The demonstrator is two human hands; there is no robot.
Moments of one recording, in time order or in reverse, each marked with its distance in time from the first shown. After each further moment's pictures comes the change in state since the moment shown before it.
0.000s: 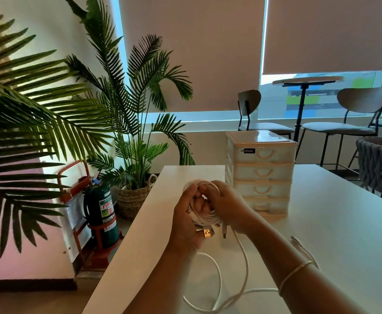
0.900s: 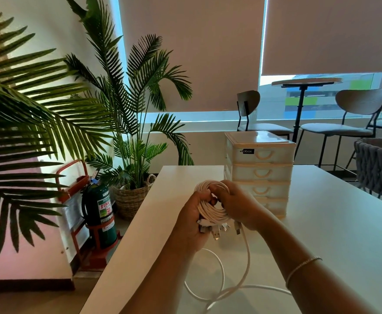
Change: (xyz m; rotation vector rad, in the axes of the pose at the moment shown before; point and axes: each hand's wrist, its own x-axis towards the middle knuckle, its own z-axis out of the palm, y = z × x) left_hand -0.001 0.000 0.004 0.192 -0.060 -0.192; right_hand 0.006 0.014 -0.021 -0.156 0.002 -0.055
